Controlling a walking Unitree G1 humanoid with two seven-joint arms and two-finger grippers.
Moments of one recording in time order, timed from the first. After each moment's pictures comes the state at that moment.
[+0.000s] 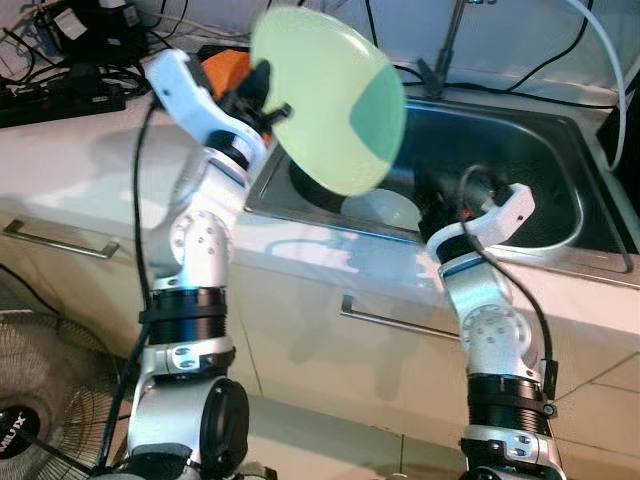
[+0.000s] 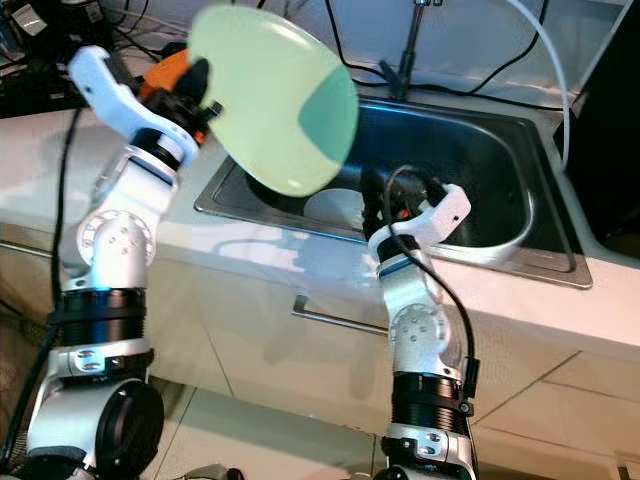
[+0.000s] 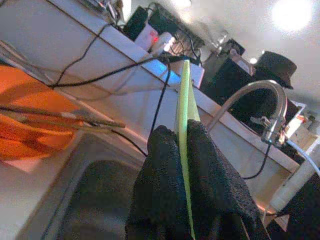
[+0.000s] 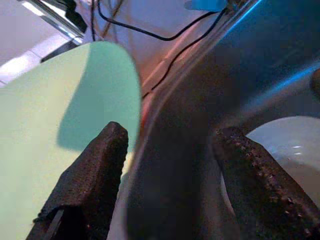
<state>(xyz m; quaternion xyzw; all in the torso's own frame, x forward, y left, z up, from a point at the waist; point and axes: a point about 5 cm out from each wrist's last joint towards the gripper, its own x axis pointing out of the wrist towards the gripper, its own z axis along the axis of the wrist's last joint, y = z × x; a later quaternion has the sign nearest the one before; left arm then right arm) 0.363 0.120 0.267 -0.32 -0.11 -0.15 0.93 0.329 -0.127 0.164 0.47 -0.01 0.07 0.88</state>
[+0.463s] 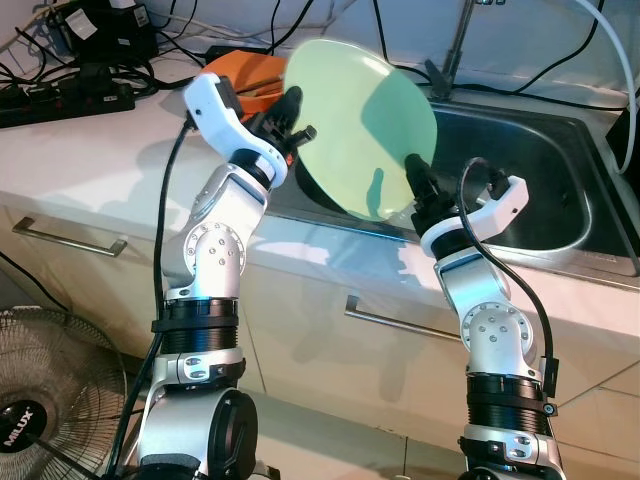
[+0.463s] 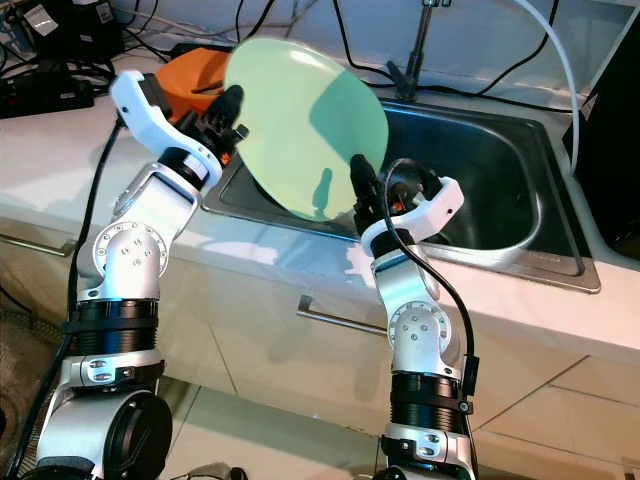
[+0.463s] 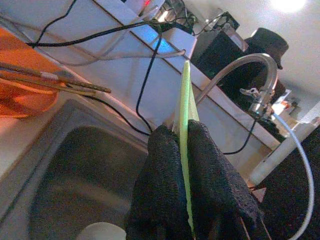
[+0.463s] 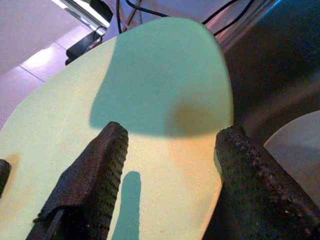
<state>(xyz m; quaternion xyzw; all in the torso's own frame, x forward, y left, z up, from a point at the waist) 0.359 0.101 0.251 -0.35 -0.06 -0.19 0.92 0.328 -0.118 0.172 0.47 -0.02 0.10 0.87</state>
